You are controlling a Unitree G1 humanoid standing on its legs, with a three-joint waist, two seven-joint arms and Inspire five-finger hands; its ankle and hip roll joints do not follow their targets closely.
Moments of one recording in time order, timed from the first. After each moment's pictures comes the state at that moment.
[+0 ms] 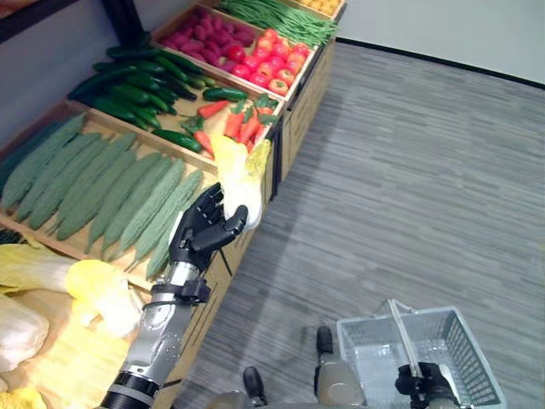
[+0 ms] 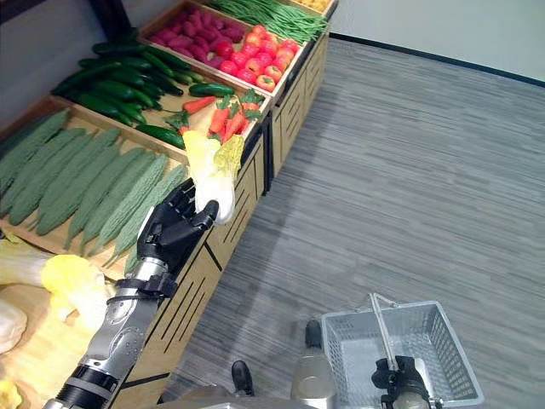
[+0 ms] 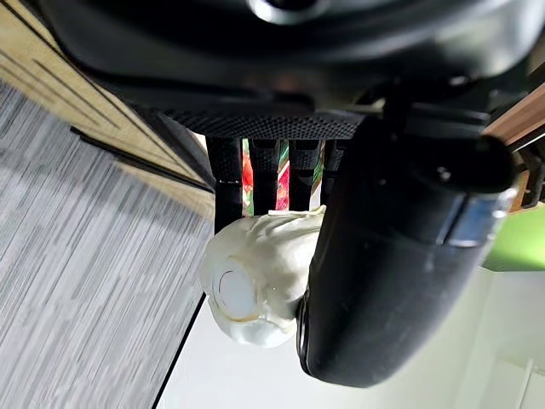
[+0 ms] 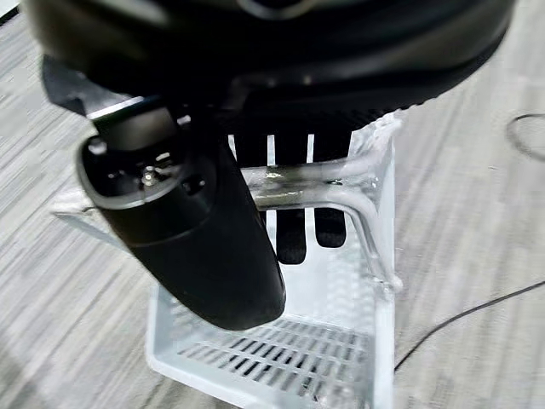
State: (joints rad) left arm -0.01 0.43 -0.22 0.05 -0.72 -0.26 0.00; right arm 0.04 -0.34 0.01 1.22 -0.02 -0.10 -0.25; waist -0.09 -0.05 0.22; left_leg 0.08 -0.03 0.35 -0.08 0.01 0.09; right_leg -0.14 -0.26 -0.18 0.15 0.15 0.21
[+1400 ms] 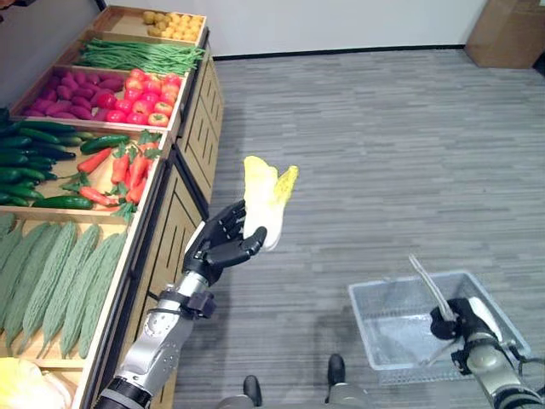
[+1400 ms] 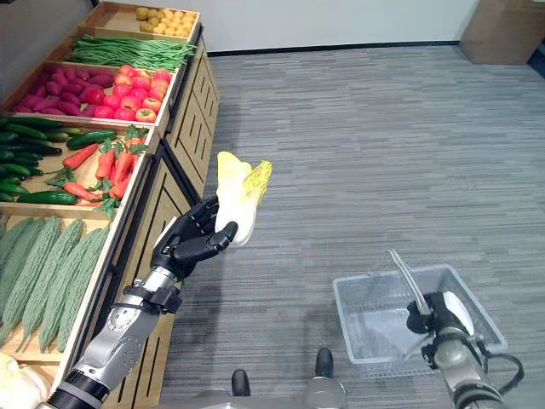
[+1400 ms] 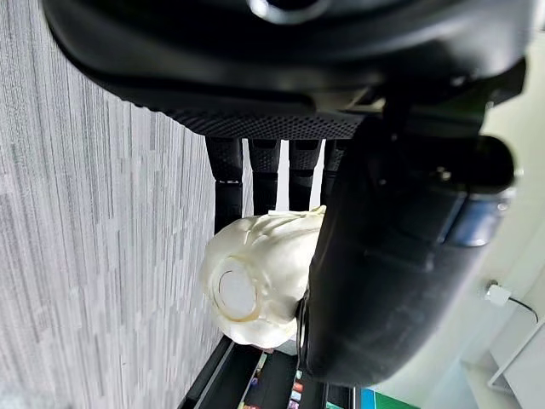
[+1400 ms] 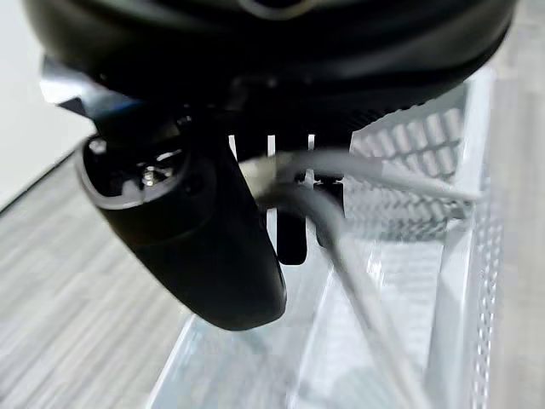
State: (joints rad) left arm 0.02 0.52 -0.34 0.01 -0.74 -0.22 -0.07; right arm -0.10 -0.70 0.22 0.90 -0.08 -0.10 -0.21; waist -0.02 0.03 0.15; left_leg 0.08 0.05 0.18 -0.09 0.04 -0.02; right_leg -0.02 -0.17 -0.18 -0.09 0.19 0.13
